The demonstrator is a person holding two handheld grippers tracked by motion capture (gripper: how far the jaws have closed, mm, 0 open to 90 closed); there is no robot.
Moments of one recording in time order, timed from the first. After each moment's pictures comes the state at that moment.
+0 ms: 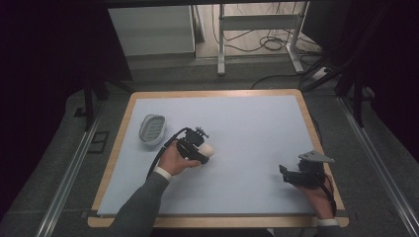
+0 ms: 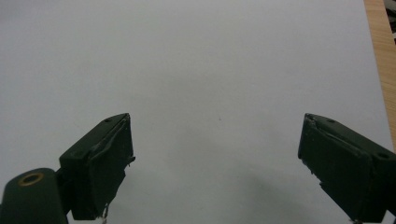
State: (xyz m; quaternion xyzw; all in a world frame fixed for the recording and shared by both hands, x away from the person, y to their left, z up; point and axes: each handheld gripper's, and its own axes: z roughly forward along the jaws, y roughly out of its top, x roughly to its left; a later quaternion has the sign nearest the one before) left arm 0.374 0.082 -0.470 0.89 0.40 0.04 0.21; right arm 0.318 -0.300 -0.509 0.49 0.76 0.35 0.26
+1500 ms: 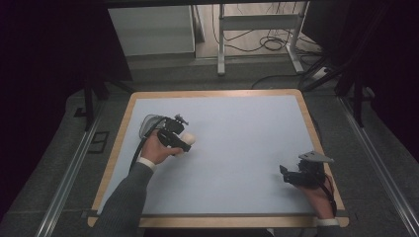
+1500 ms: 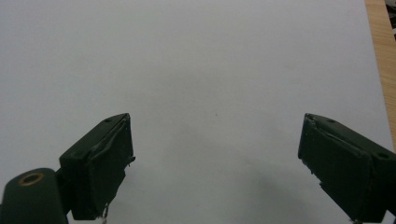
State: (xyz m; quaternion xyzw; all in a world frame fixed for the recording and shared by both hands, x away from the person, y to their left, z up) left arm 0.398 0.139 -0.457 0.86 0.46 0.06 0.21; right arm 0.319 -0.301 -0.512 0.49 0.76 0.34 0.26
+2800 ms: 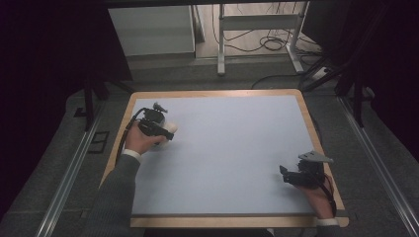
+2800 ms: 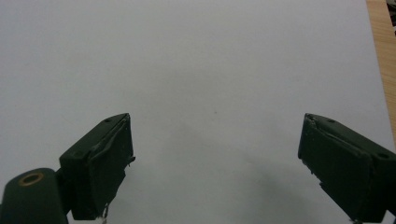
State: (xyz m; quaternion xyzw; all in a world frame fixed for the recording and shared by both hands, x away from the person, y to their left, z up) left arm 0.421 0.199 -0.449 0.82 0.53 0.07 0.22; right arm 0.320 -0.301 -0.514 0.49 0.76 0.33 0.26
